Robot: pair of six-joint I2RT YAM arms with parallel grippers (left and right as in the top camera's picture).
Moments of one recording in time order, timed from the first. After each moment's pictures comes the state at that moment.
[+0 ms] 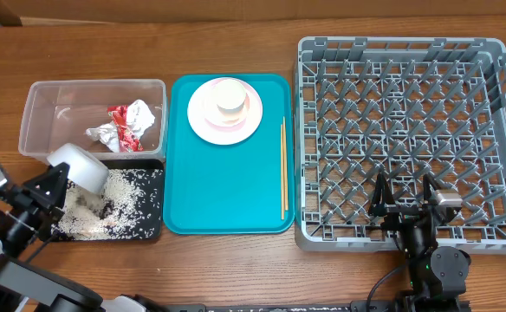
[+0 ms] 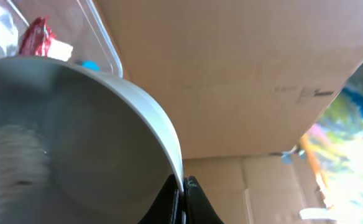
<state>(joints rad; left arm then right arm) 1.07 1.59 0.97 -1.07 1.52 0.24 0.05 0.01 0.02 -0.04 -0.02 0.22</state>
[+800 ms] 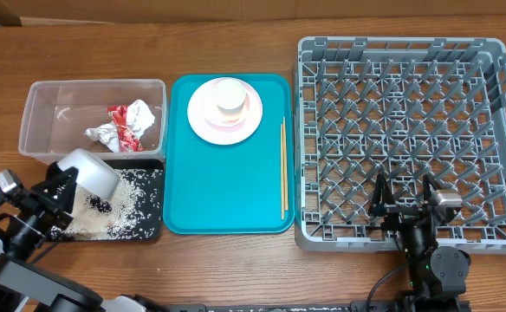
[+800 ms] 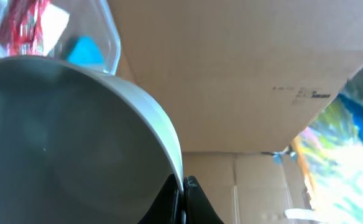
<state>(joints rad) 1.07 1.59 0.97 -1.34 1.49 0.40 0.05 0.01 0.02 -0.04 -0.02 0.22</state>
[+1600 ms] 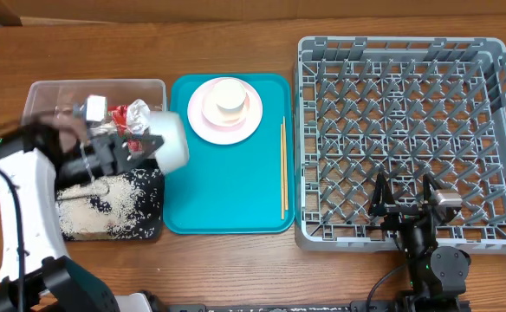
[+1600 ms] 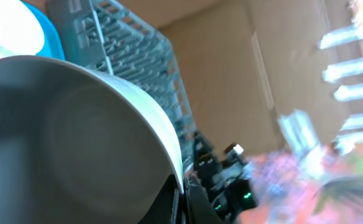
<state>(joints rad) 0.47 1.54 1.25 -1.57 1.44 0.66 0.05 0.01 0.02 -0.04 -0.02 0.22</state>
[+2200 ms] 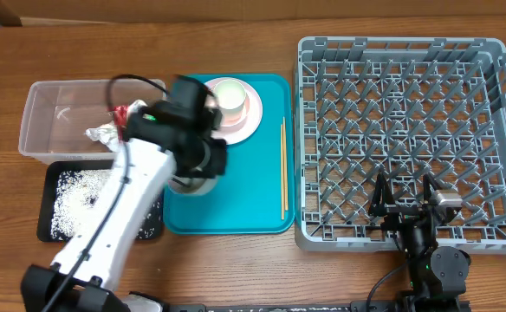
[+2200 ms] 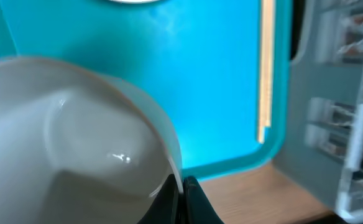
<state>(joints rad) -0.33 1.54 1.34 -1.16 0.17 -0.28 0.05 0.01 0.02 -0.04 -0.02 0.22</state>
